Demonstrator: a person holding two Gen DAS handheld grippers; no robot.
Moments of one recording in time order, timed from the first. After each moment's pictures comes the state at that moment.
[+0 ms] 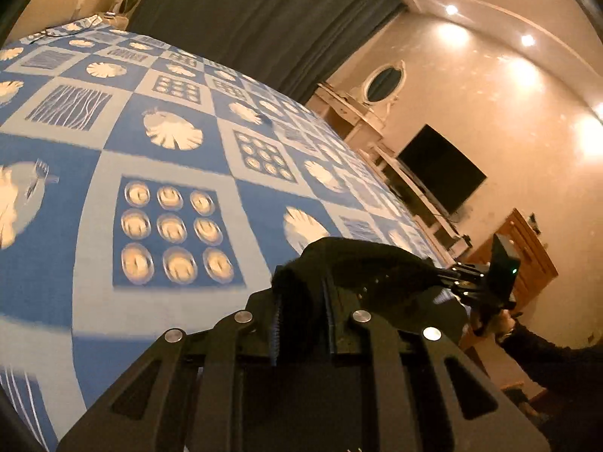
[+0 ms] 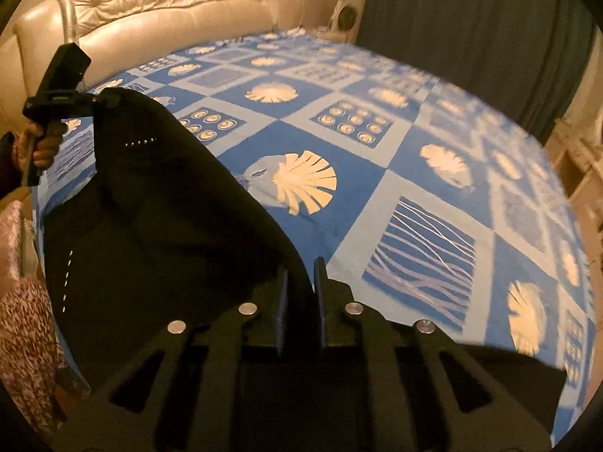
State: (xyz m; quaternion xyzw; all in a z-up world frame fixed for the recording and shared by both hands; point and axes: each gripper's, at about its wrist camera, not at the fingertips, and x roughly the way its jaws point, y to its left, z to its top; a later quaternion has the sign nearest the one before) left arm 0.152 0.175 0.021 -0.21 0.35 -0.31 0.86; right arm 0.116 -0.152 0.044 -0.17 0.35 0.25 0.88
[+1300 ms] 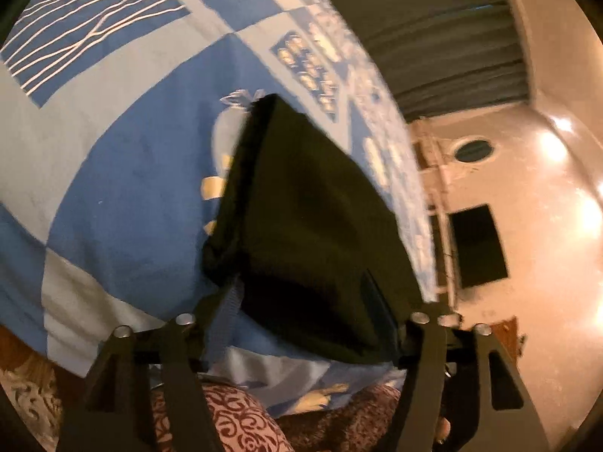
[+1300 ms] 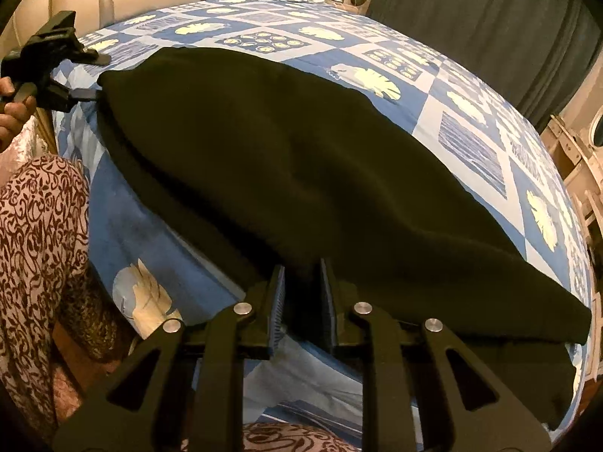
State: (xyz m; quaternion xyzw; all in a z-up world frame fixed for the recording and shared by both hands) left arm 0.003 0.181 -0.072 -0.43 0.44 -0.12 0.78; right arm -0.045 -0.126 -0.046 -0.22 0.40 0.23 0.86
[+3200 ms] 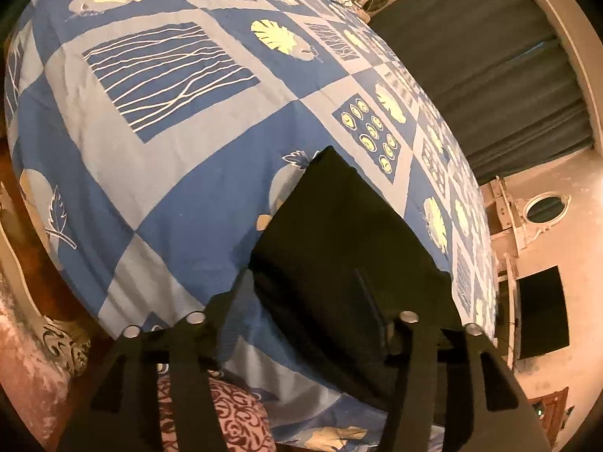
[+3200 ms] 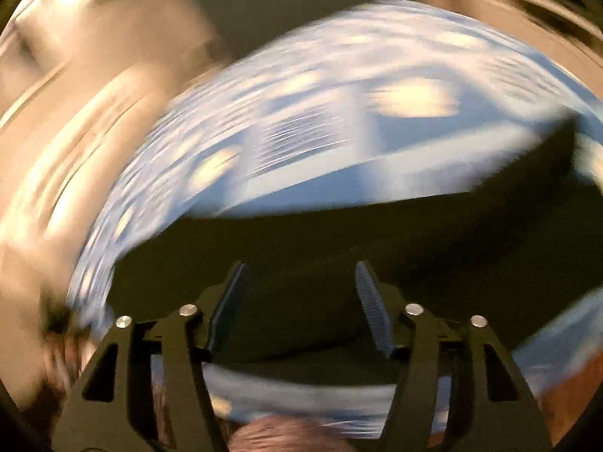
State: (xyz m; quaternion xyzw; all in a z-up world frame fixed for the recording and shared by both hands) left arm -0.022 0.169 -0.028 -0.41 0.41 0.08 0.81; right arm 0.011 -0.413 0.020 0.23 0.43 0.07 0.87
